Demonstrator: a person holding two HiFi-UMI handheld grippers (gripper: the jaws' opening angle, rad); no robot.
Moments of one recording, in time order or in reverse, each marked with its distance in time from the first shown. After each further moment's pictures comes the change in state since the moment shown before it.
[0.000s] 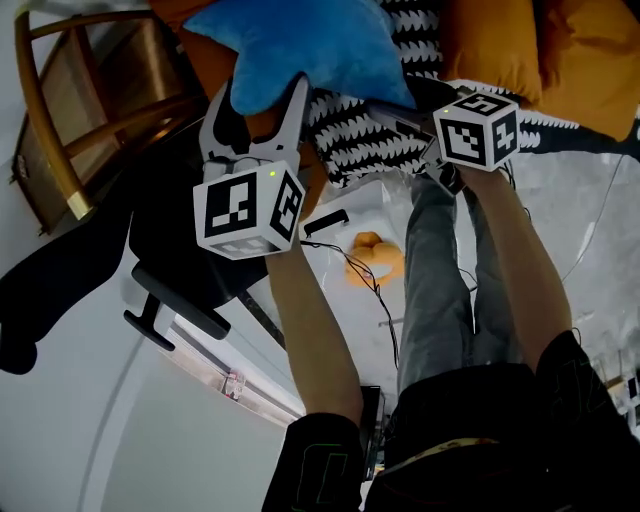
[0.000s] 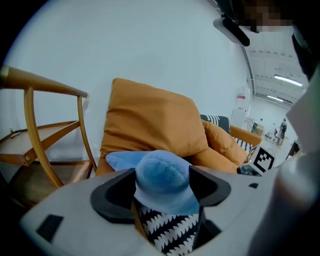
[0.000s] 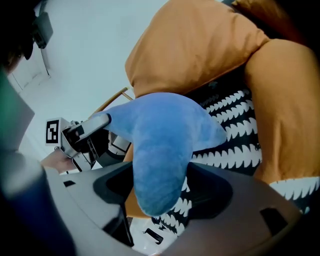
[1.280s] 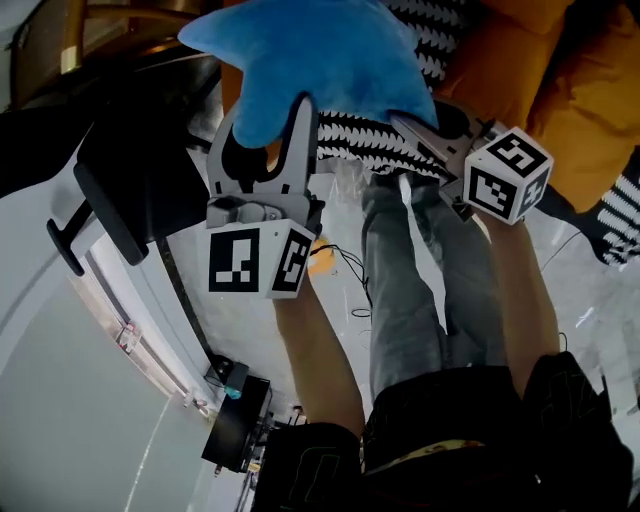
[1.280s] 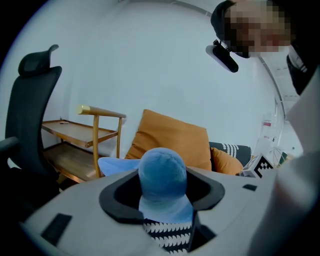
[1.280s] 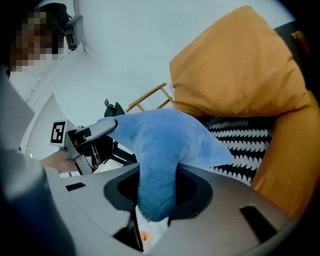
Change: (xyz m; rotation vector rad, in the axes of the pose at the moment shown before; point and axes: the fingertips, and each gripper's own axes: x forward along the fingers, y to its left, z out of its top) left arm -0.118 -0.057 0.011 -0.262 -0.237 0.276; right arm -0.079 0.066 0.017 -0.344 0.116 0.184
